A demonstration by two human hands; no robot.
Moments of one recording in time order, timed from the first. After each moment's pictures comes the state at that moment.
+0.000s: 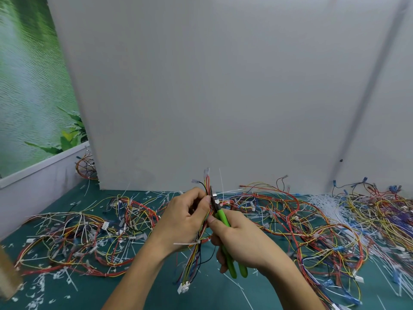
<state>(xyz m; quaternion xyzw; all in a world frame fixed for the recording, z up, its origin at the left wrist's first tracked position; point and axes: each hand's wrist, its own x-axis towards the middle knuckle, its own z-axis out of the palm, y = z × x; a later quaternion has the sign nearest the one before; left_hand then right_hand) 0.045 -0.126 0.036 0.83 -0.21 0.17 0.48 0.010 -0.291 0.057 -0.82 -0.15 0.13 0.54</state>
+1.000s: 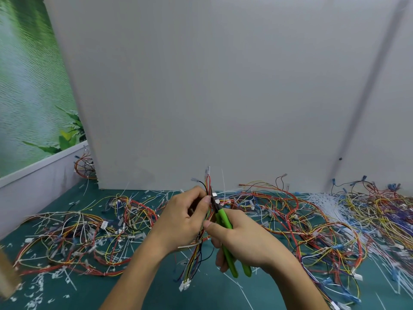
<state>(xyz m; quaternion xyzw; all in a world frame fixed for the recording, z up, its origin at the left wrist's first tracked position) 0.050 -0.123 0.032 0.84 -0.25 0.23 0.42 0.013 -0.301 0.056 -0.83 -0.16 0.14 0.52</state>
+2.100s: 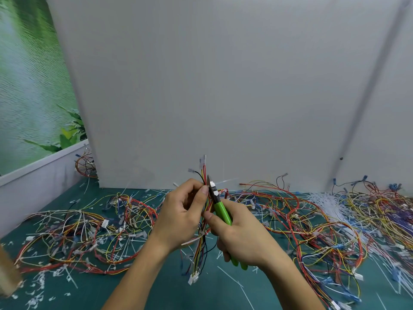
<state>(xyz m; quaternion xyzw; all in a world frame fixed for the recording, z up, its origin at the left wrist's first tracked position) 0.047 -0.130 0.034 0.76 -0.23 0.23 0.56 0.018 -0.294 0.049 -0.84 -0.20 0.01 0.51</state>
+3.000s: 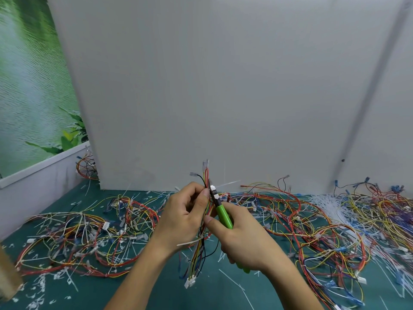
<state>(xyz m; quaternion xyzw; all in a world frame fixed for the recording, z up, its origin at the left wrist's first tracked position) 0.049 -0.128 0.033 0.78 -0.22 0.23 0.54 0.015 -0.293 0.053 -0.87 -0.19 -0.02 0.45</state>
